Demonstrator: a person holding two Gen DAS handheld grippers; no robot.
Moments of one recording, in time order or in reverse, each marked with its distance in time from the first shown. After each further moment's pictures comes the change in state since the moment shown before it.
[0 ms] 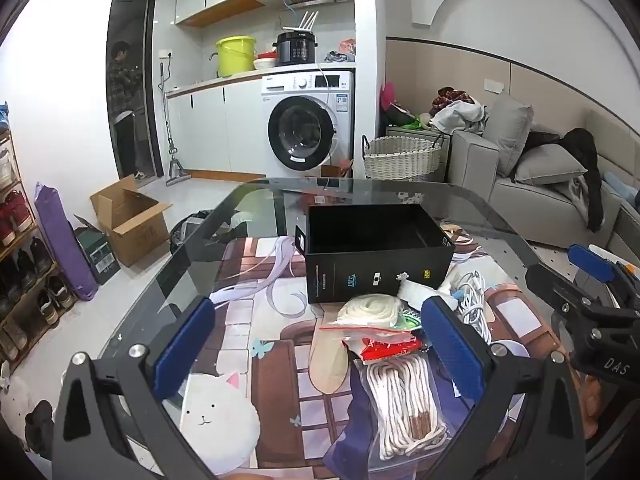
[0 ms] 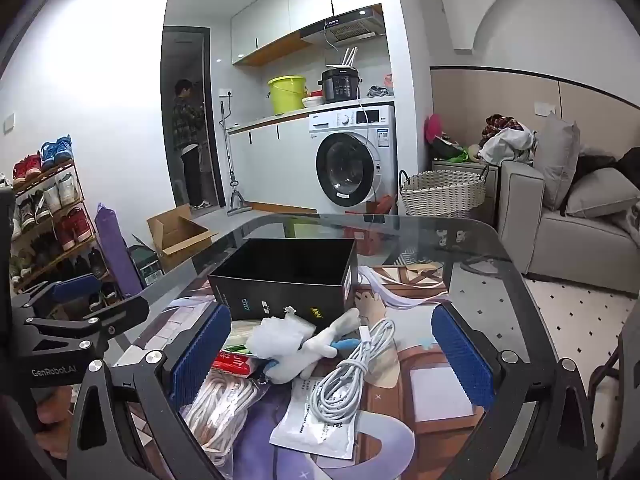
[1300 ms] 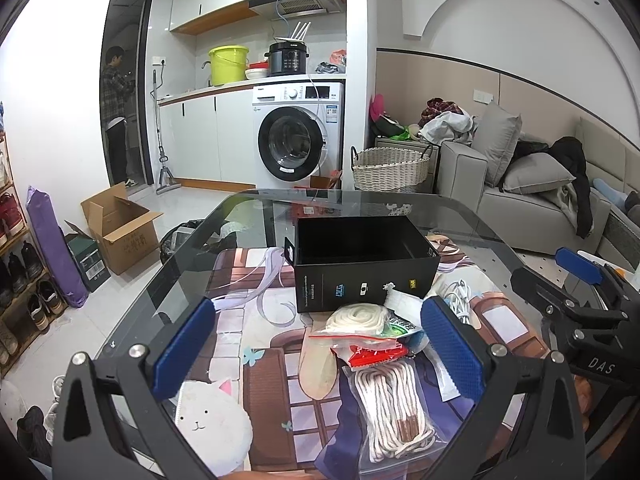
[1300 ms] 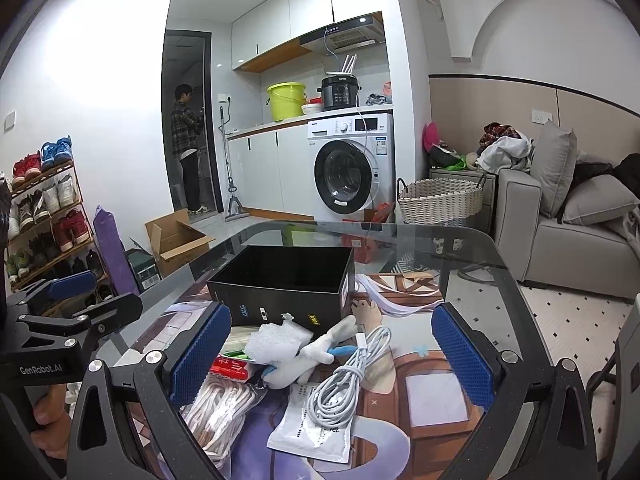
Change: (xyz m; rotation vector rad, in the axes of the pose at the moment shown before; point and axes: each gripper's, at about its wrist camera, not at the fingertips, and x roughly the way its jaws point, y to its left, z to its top) left arm -0.011 -0.002 0.003 0.007 -0.046 -0.039; right arm -0.008 0.001 0.004 -0.008 -0.018 -0.012
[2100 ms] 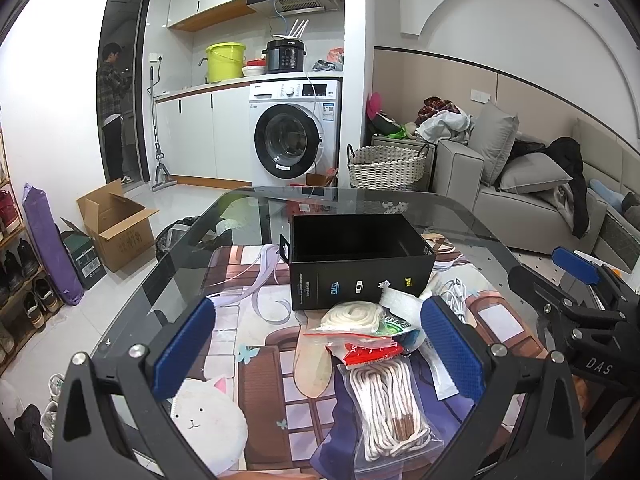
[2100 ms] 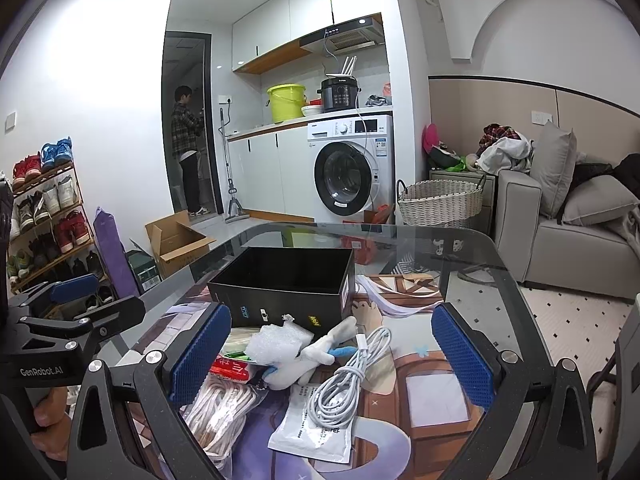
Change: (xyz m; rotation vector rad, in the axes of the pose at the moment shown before) left arm -0.001 -0.002 0.000 -0.003 0.011 -0.018; right arm 0.000 0.002 0.000 0.001 -0.004 -0.002
